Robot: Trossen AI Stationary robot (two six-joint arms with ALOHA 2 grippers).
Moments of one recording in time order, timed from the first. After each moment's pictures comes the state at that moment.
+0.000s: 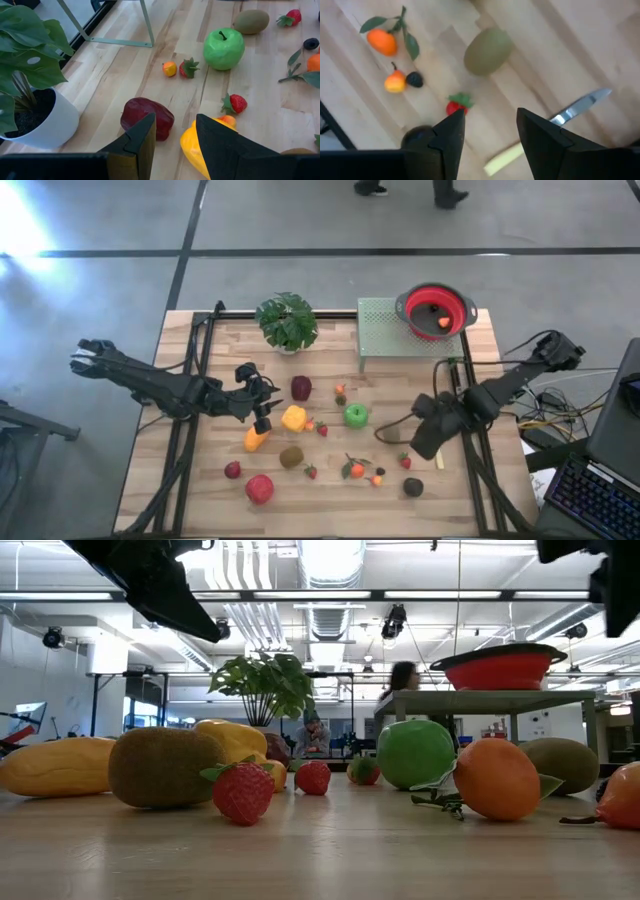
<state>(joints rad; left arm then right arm) -0.28 1.06 0.75 -0.37 -0.56 -0.28 0.56 1.18 1.02 -1.16 0.16 1.24</state>
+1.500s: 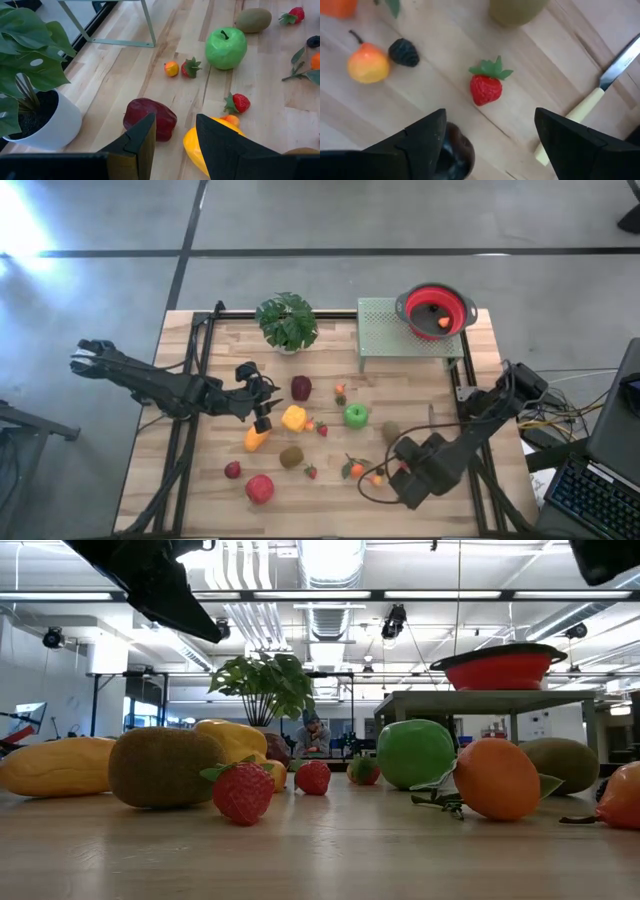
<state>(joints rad) -0.27 1.06 0.75 -0.37 -0.56 -0.26 0.75 1.72 1.22 -1.16 0.16 1.61</state>
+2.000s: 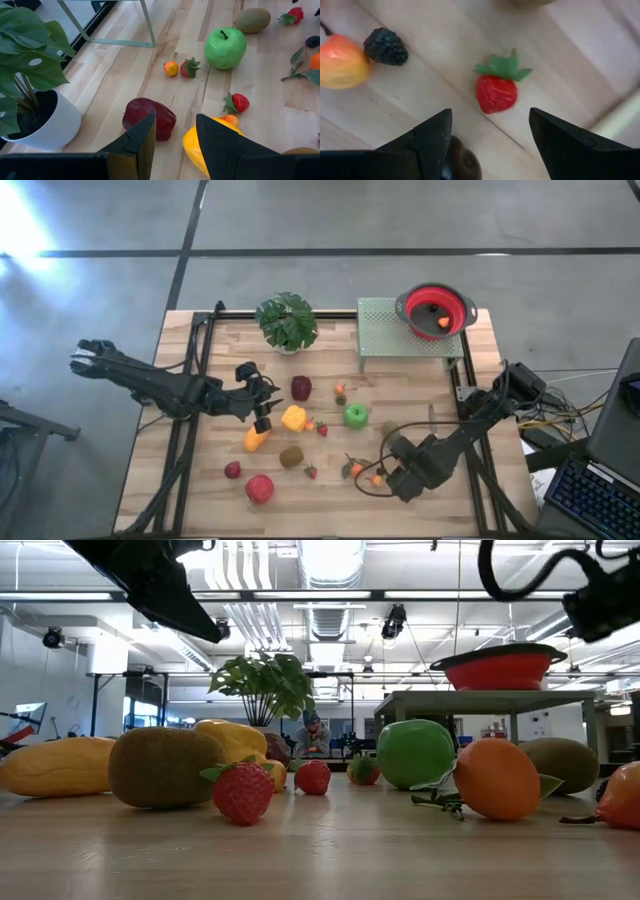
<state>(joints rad) -0.27 1.06 0.75 -0.37 -0.56 -0.27 0.71 1.73 1.08 -0.94 0.07 1.58</state>
